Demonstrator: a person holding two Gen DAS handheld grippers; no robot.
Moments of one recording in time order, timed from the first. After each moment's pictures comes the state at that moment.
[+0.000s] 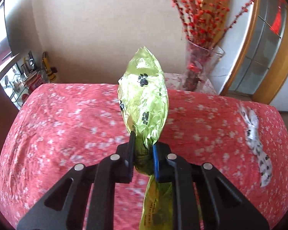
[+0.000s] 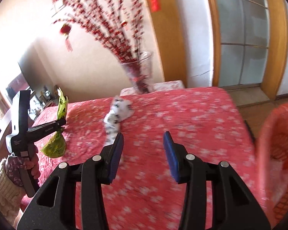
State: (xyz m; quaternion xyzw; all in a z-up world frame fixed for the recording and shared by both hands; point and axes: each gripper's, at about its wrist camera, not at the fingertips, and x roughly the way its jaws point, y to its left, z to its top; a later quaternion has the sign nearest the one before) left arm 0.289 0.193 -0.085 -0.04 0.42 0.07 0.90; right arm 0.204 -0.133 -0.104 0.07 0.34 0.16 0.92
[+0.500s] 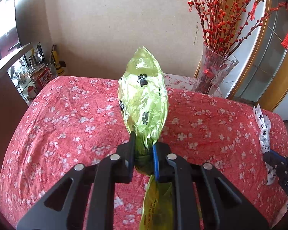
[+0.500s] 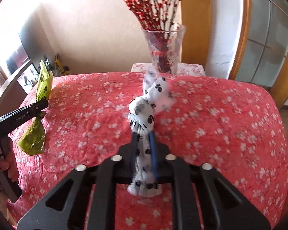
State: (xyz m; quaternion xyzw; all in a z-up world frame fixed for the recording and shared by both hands) left arm 0.272 0.232 -0.081 -0.07 0.42 0.08 0.90; right arm 0.247 -0.056 -0.135 0.00 0.41 0.17 0.89
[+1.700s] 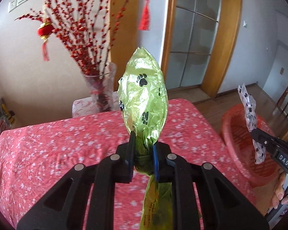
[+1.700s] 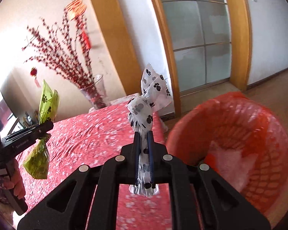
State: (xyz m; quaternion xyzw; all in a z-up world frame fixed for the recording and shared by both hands) left arm 0.225 -0.025 -0.004 0.03 0.36 -0.14 0.92; right arm 0.141 -0.286 -0.082 0.14 0.30 0.04 0.94
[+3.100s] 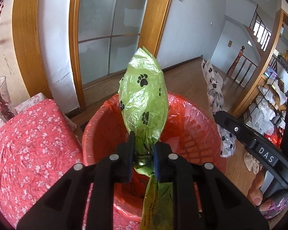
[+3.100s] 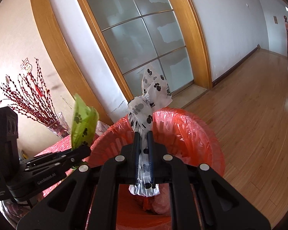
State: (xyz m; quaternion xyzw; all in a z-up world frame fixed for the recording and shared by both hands) left arm 0.210 -0.270 -0.048 0.06 0.39 -0.36 0.85; right arm 0.077 -0.444 -0.095 0.22 0.24 -0.06 0.94
